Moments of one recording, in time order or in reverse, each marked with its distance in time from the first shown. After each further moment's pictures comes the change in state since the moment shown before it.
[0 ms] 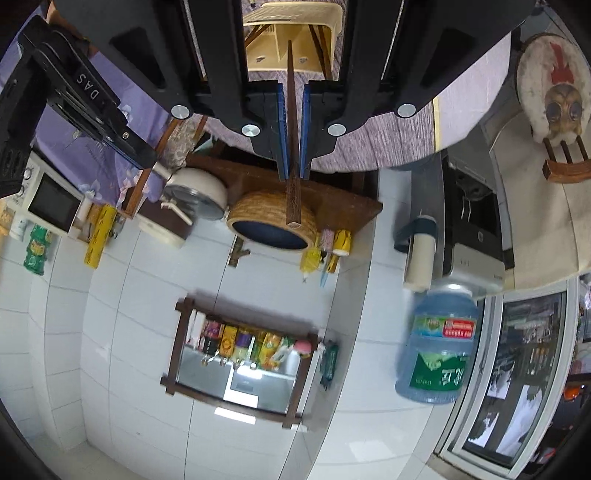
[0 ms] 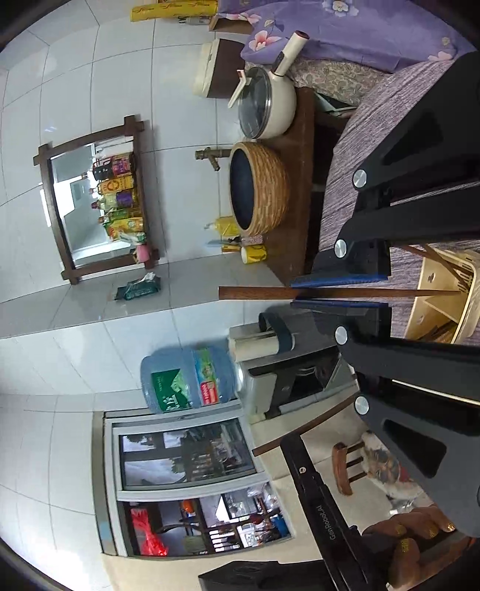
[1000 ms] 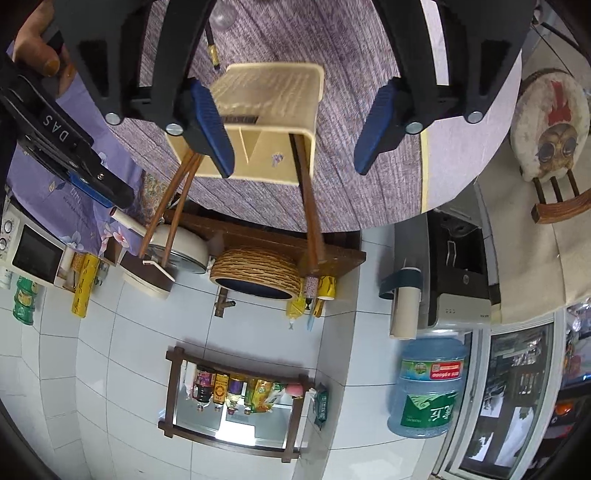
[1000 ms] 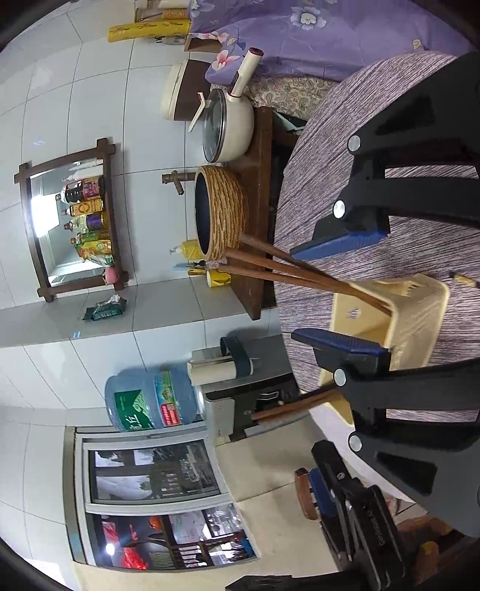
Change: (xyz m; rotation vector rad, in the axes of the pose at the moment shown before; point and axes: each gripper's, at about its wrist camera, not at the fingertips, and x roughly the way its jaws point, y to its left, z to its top) left arm -0.007 0.009 -0.102 0.039 0.089 0.069; right arm -0.021 -0.015 -0.092 -0.017 0.063 -0.075
